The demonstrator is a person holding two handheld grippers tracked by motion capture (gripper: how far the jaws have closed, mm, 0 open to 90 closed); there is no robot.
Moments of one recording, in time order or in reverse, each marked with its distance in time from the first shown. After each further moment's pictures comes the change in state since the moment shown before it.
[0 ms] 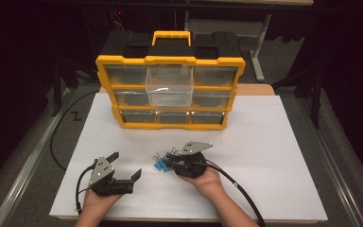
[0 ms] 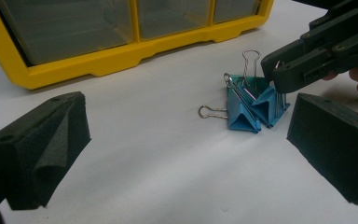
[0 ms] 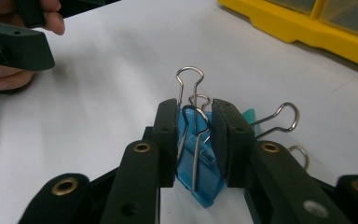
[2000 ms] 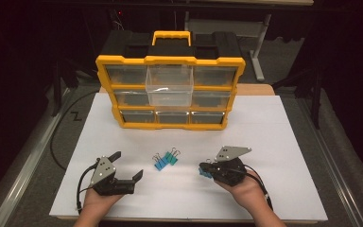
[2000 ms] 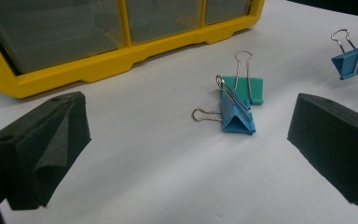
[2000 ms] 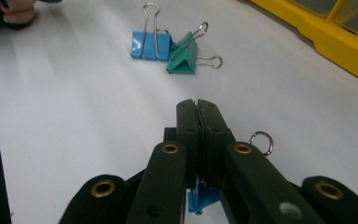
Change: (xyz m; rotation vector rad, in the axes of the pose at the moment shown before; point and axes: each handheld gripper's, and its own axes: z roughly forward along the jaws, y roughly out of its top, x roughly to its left) left arm -0.001 0.001 0.003 -0.005 -0.025 0.030; right arm -0.011 -0.016 -0.105 0.140 -0.096 -0.026
